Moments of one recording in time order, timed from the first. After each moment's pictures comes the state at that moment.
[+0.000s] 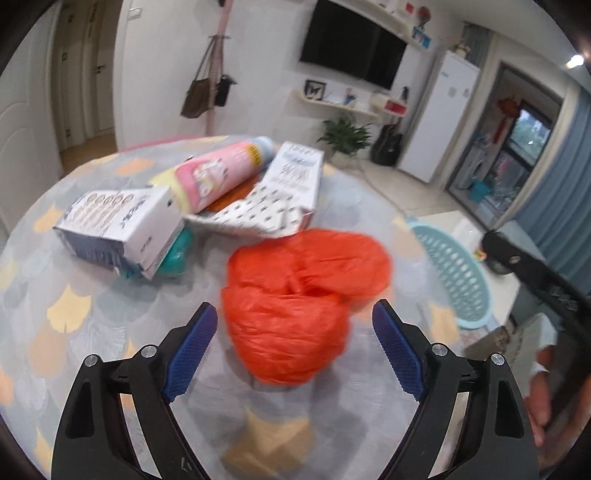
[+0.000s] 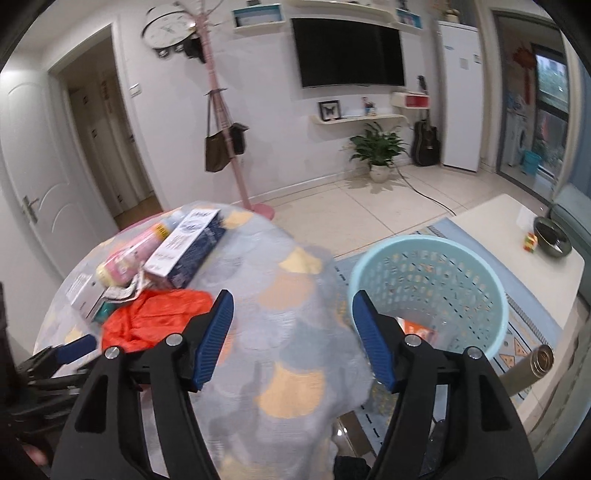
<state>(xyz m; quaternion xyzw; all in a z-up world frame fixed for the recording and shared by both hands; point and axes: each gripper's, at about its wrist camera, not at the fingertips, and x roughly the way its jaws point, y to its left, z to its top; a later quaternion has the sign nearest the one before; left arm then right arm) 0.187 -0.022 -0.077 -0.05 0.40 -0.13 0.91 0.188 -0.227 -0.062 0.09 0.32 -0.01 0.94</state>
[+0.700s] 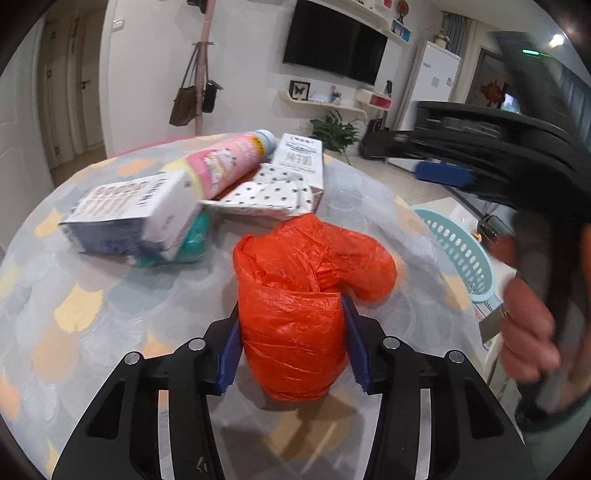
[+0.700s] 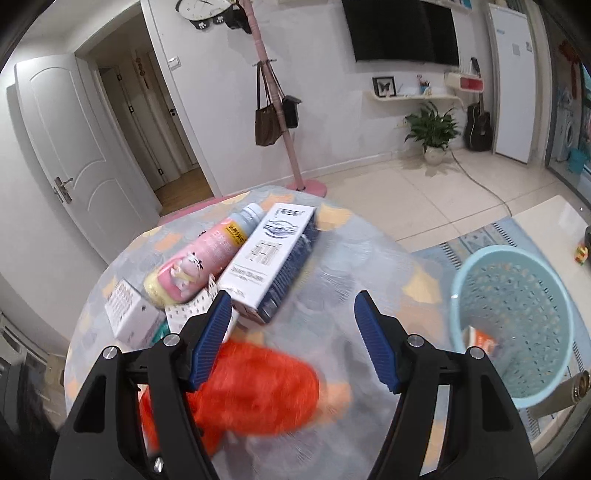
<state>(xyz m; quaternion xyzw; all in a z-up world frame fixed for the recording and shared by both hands) 0.163 0.003 -0.085 -0.03 0.38 -0.17 0.91 0.272 -0.150 -0.056 0.10 0.37 0.08 0.92</state>
